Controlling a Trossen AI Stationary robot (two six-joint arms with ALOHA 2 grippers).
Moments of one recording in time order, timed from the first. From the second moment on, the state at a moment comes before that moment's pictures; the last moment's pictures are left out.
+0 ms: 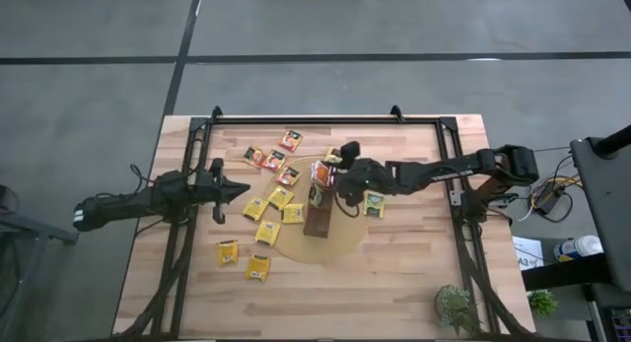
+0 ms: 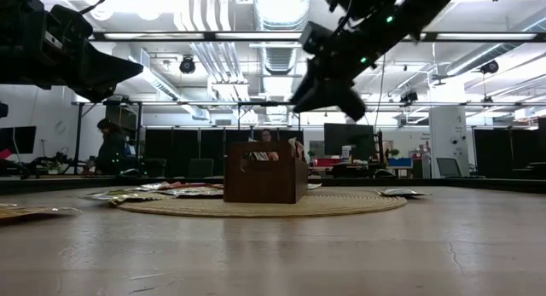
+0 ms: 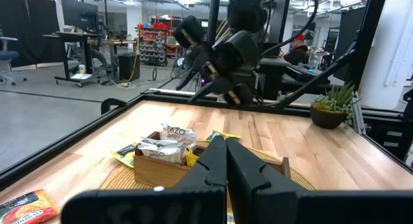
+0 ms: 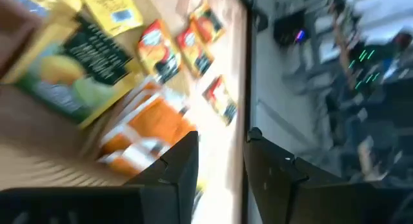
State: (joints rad) left arm 0.14 0.04 0.01 0.02 0.01 -0.07; right arm -0.06 1.57 0.93 0.03 0.43 -0.71
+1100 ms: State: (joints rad) left arm 0.14 0.04 0.01 0.02 0.01 -0.07; right arm 0.03 1.50 0.93 -0.83 0.00 0.21
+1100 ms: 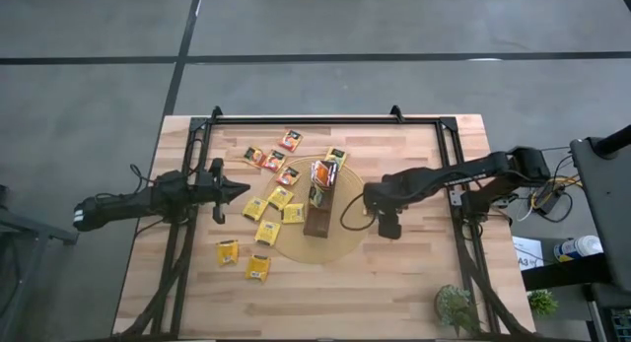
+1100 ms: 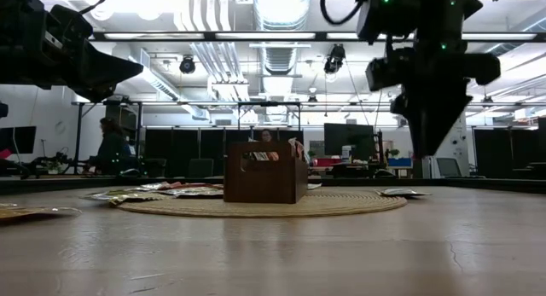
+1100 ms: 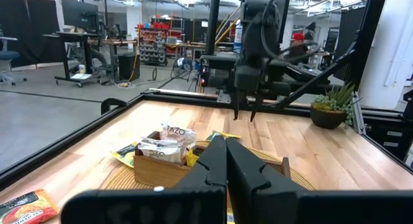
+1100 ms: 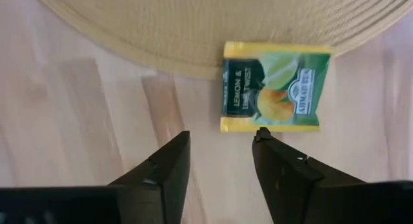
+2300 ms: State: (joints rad) left arm 0.14 0.04 0.01 0.02 0.01 -0.07; right arm 0.03 1.70 0.95 -0.73 0.03 0.04
